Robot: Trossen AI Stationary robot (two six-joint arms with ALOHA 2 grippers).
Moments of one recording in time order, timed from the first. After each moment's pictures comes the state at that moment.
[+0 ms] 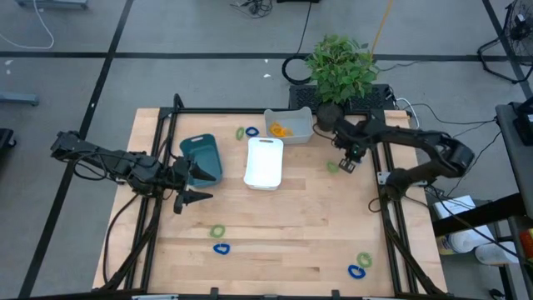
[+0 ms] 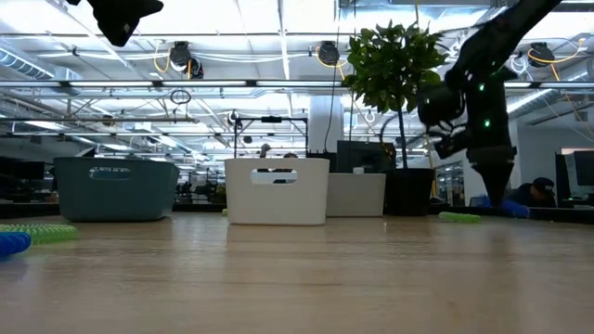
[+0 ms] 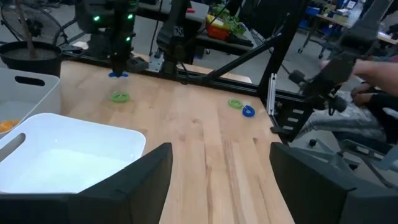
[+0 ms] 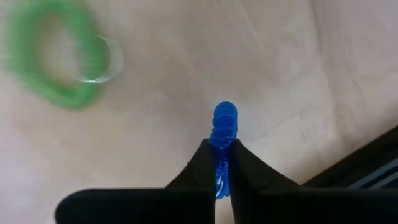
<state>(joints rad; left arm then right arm) -0.33 0.63 0.59 -0.17 -0.20 -0.30 -0.69 1.36 0.72 -0.93 0.16 -0.09</state>
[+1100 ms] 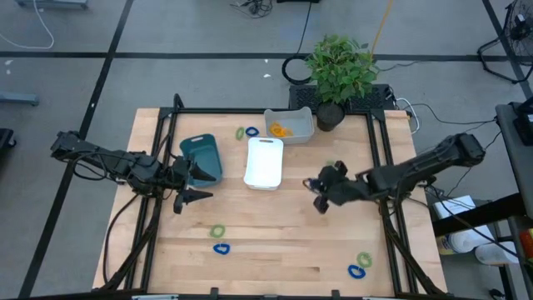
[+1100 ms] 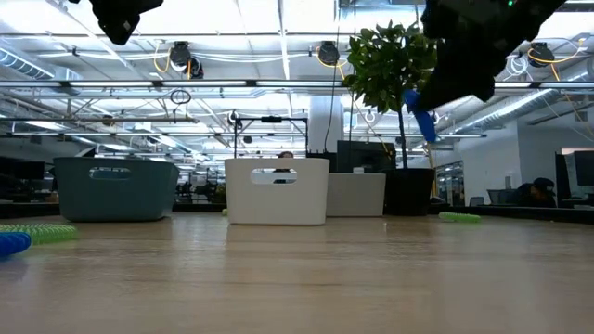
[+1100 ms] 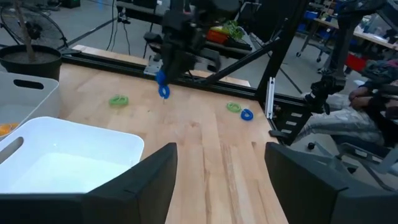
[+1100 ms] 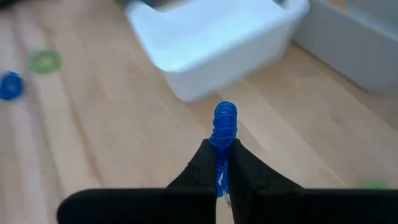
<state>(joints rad) -0.33 0.63 0.59 -0.15 -0.20 -0.30 0.31 1.18 0.76 -0.44 0.53 0.73</state>
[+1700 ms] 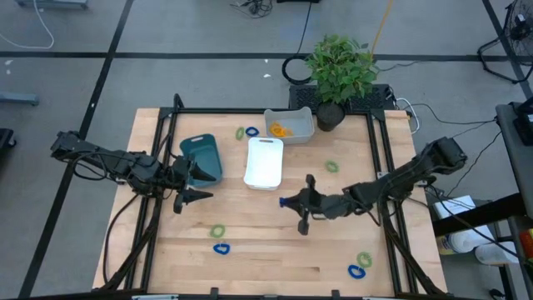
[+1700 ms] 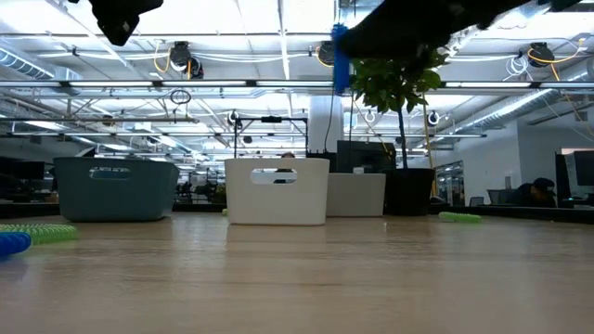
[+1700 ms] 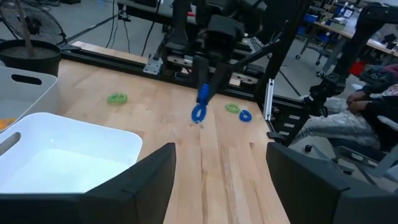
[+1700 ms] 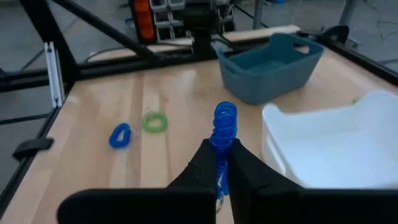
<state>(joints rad) -0.33 0.63 0.59 -0.15 -0.20 -0.33 0.39 1.45 0.76 0.33 0.52 0.30</state>
